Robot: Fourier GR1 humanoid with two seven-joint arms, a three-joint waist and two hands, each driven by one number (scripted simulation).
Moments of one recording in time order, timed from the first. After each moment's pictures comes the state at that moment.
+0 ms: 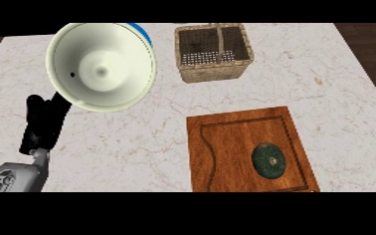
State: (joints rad) left arm -0.14 0.45 -0.13 -1.44 0.14 0.20 0.21; right arm 0.68 -0.32 -0.02 -2.14 0.41 -0.28 -0.27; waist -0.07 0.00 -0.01
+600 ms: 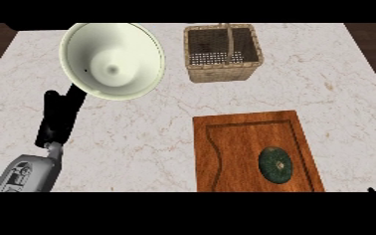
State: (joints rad) left arm -0.19 0.40 -0.15 -1.39 0.12 0.18 0.20; right arm 0.94 -0.44 0.06 -2.39 0.44 -0.07 0.00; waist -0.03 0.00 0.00
